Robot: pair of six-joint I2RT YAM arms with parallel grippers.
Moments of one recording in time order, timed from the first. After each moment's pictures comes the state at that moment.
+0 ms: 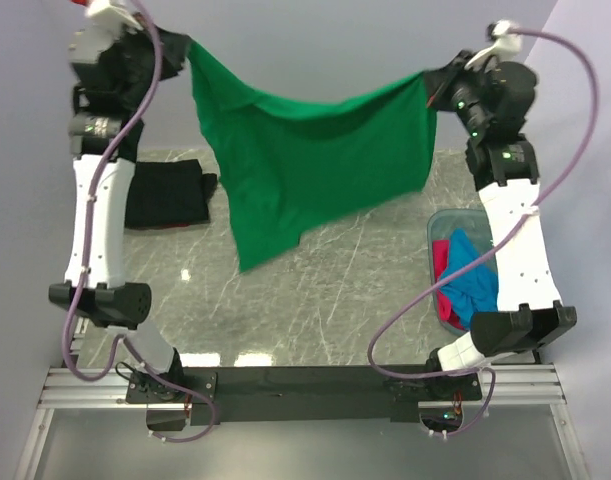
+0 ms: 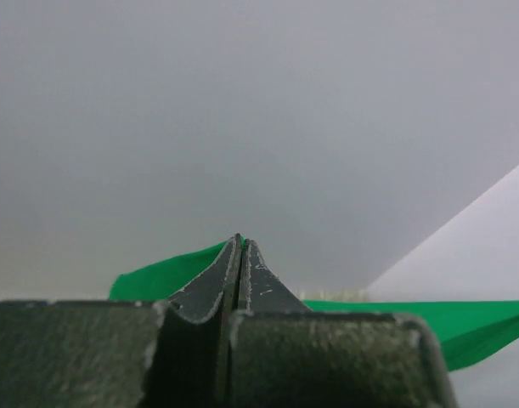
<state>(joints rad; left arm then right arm) -0.12 1.73 2.28 -0.45 0.14 -0.51 0.10 1.51 1.88 -0.36 -0.15 0.32</state>
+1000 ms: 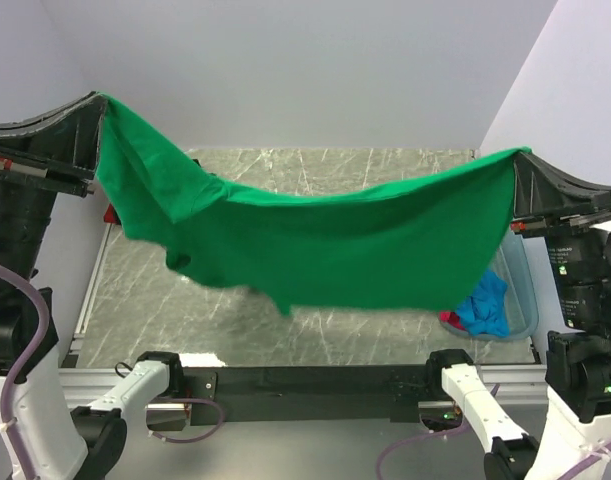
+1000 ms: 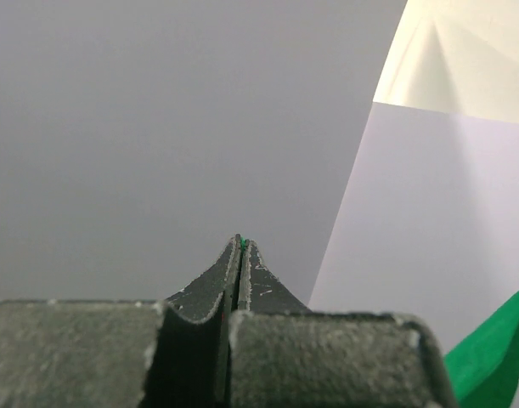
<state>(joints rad) -0.07 0.96 1.95 -0.35 0.30 -0.52 0.07 0.74 1.66 -0.42 -0.16 0.22</state>
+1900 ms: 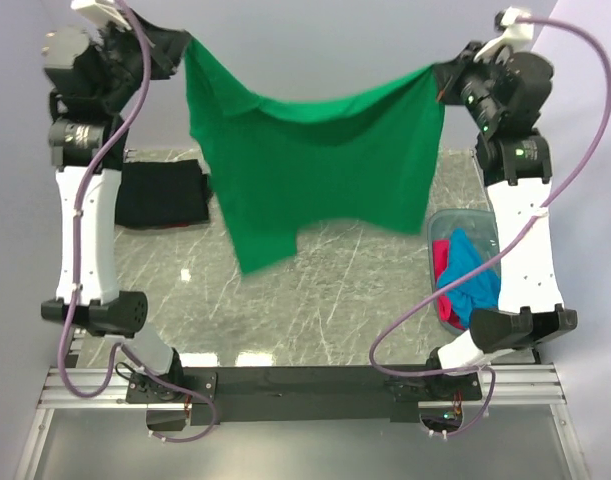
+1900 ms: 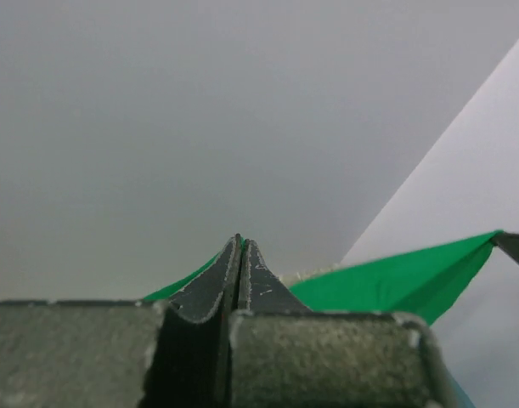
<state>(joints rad) -0.07 1.65 2.31 -0.44 0.35 -0.48 0.07 1.51 2.00 -0.44 -0.16 0.22</state>
